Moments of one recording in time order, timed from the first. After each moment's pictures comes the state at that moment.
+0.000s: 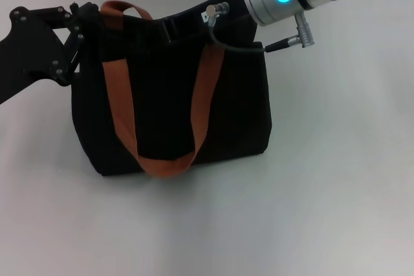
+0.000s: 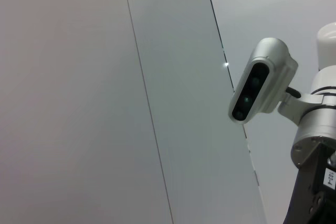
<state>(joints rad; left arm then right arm) -0.44 -2.05 0.41 0.48 1.69 1.76 -0.72 0.95 2.09 -1.41 -0.93 -1.92 -1.22 2.60</state>
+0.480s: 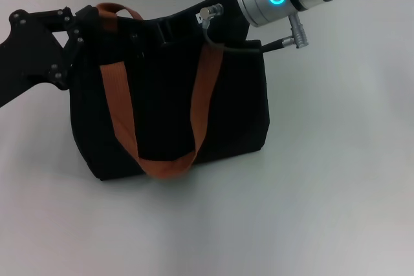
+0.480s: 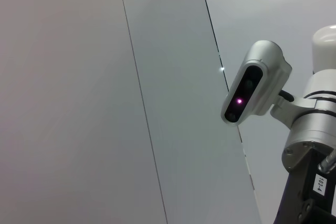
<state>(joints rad) -0.44 -2.05 0.41 0.47 1.69 1.78 -0.72 0.94 2.09 -1.45 -0.95 -1.93 -1.19 2.61</state>
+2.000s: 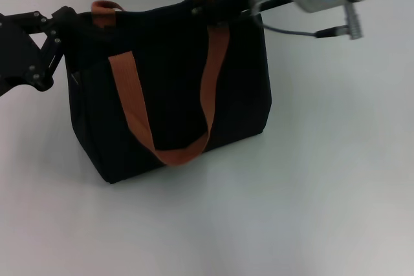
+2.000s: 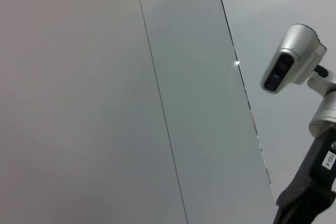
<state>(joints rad) -0.41 -2.02 0.38 0.47 1.69 1.79 -0.72 0.72 2.09 -1.53 -1.44 -2.35 -1.18 2.96</state>
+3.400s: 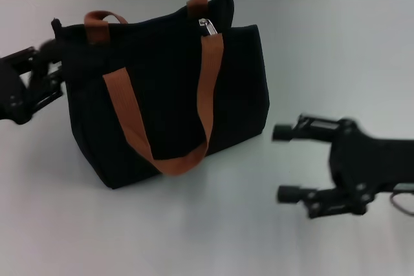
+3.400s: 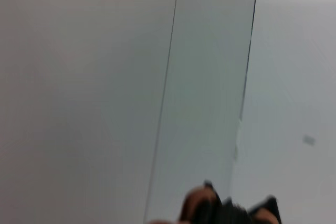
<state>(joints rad) -0.35 -1.99 0.40 0.53 1.81 1.81 -1.12 0.45 2.05 -0.94 -0.53 -1.70 -1.90 1.08</state>
